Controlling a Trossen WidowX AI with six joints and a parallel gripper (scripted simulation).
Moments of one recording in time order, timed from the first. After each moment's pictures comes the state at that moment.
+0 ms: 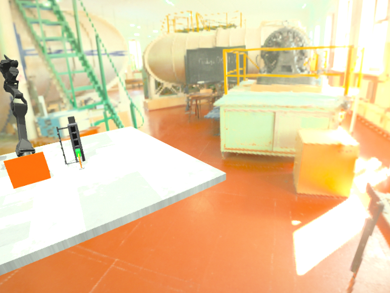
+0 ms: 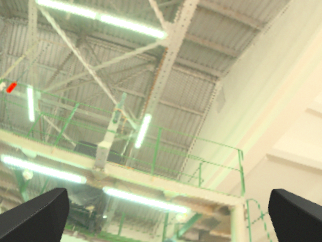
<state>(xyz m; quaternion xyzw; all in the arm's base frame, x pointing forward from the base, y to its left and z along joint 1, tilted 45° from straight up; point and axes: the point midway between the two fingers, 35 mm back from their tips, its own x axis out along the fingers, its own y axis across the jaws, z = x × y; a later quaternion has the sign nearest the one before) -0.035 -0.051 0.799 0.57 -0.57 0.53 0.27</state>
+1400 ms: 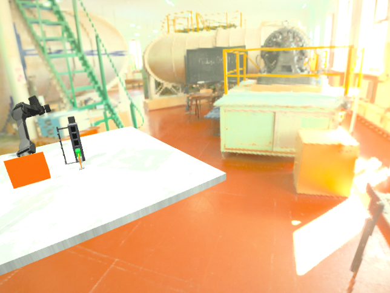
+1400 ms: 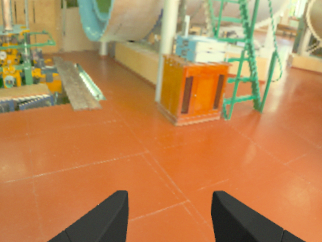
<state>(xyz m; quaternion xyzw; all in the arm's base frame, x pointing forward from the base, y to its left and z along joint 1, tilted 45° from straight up) 0.068 0.364 0.650 0.17 -0.25 0.72 0.63</state>
